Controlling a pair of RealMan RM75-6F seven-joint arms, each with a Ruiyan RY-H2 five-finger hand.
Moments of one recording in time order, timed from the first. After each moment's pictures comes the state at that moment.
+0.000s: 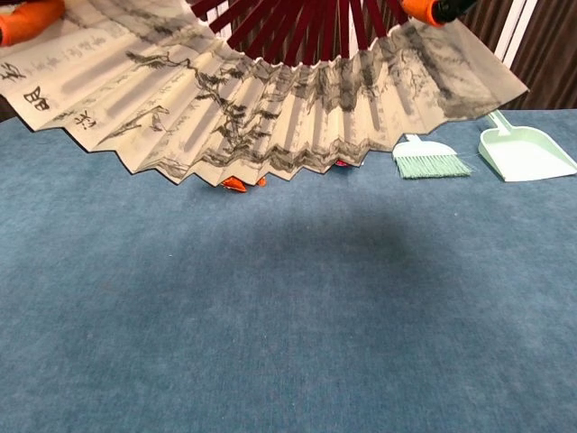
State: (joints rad) left arm -0.45 -1.50 -0.25 -1.52 1.86 1.63 0.16; right arm 0.86 -1.17 0.19 -1.96 -1.13 1.30 -0.50
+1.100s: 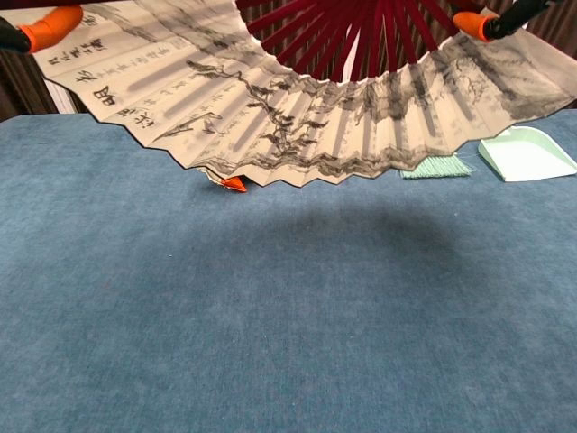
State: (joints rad) left arm -0.53 -1.54 -0.26 -1.31 1.86 1.65 0.24; right arm 0.75 -1.18 0.18 -1.80 -1.28 1.31 -0.47
